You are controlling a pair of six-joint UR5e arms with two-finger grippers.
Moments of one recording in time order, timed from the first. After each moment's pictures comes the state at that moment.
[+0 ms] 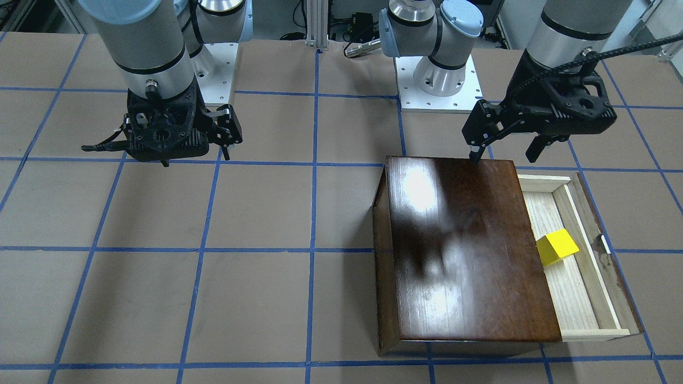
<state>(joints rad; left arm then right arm) -1.49 -1.56 -1.58 -1.41 1.56 0.00 1.70 -1.45 1.48 -1.58 -1.60 -0.05</state>
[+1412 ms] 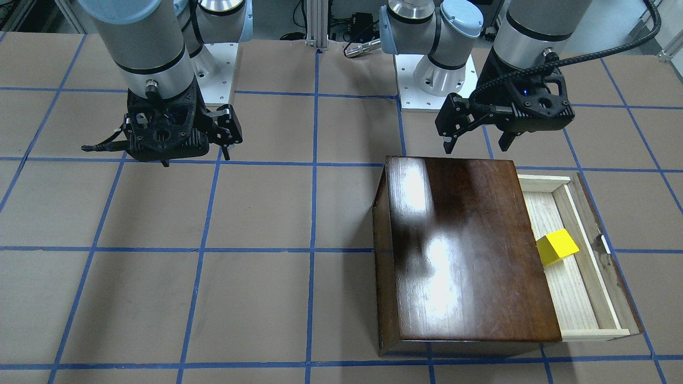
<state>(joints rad) -1.54 -1.56 -1.59 -1.49 1.58 -0.04 1.70 -1.45 1.48 -1.58 -1.60 -0.05</state>
